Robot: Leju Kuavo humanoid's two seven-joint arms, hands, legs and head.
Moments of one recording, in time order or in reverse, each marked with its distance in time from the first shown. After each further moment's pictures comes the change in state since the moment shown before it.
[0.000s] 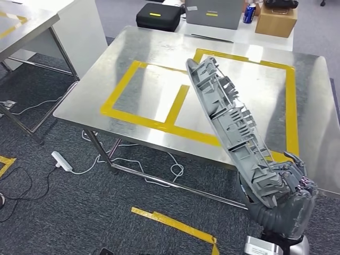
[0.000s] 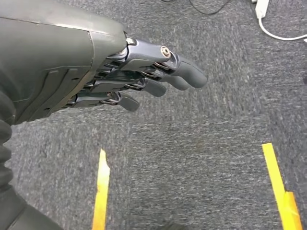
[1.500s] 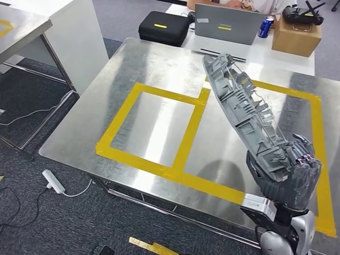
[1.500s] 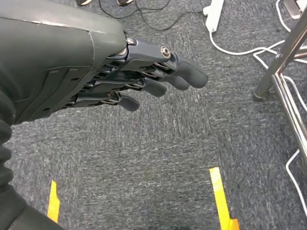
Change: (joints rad) left arm -0.016 0.017 -0.051 0.002 -0.010 -0.008 0.019; right arm -0.157 -0.099 -0.079 0.139 0.084 0.006 0.135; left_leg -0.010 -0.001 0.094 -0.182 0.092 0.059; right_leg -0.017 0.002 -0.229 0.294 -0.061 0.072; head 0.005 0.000
